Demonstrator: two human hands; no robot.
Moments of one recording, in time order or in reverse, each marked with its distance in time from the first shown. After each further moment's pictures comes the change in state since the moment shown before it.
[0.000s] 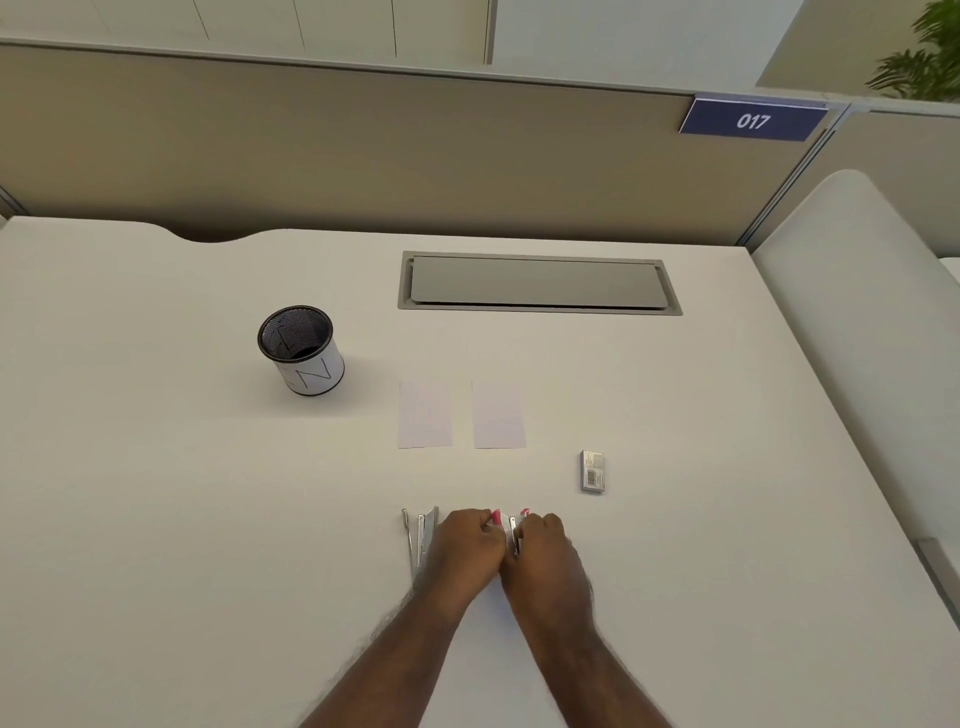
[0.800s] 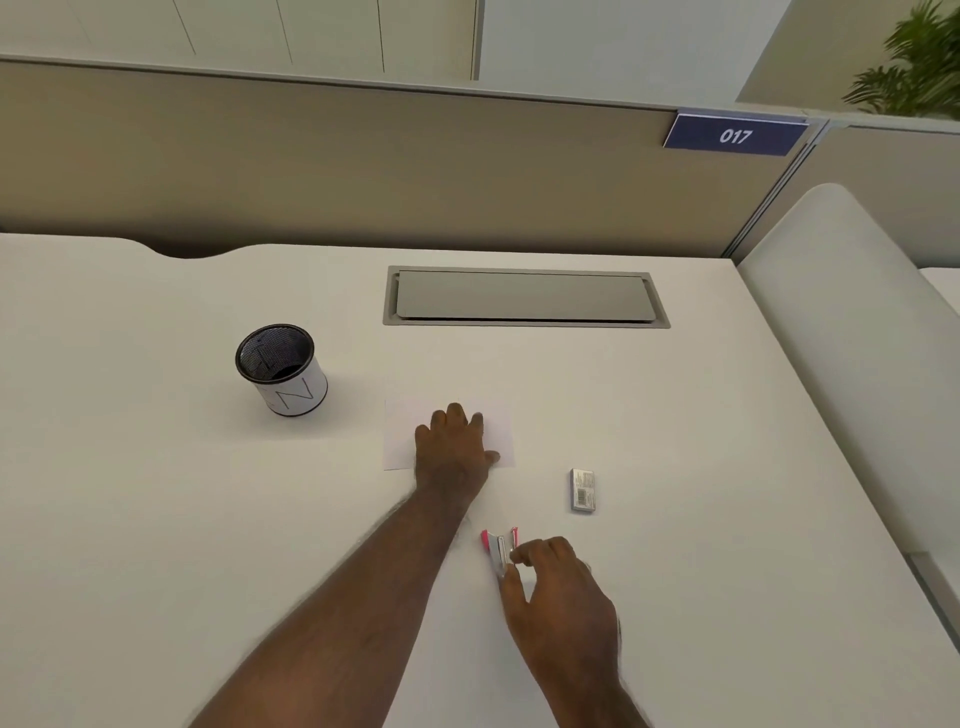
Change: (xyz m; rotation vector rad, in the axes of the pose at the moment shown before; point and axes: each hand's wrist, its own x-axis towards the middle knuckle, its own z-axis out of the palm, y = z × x) left_hand 0.110 0.050 -0.019 0.980 0.285 0.389; right_hand -0.018 0.013 -0.022 -0.074 0.120 -0.076
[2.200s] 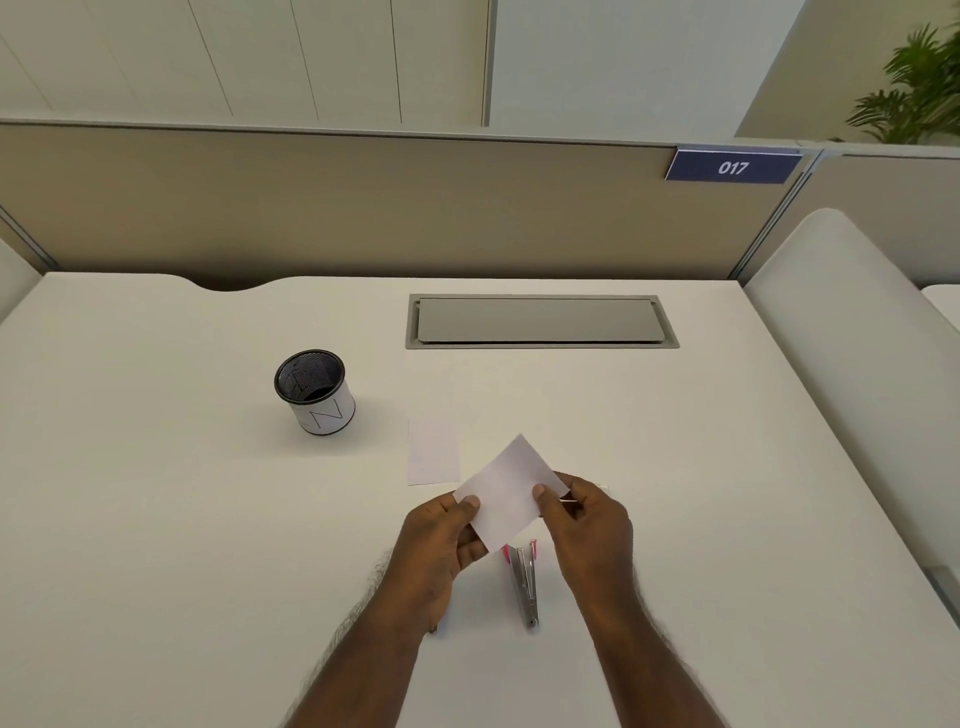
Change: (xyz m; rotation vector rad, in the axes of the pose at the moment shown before) left_hand -0.115 -0.020 -0.059 -1.940 -0.208 -0.468; right_hand 0.047 -0.029 -0.048 0.860 0.201 0.121
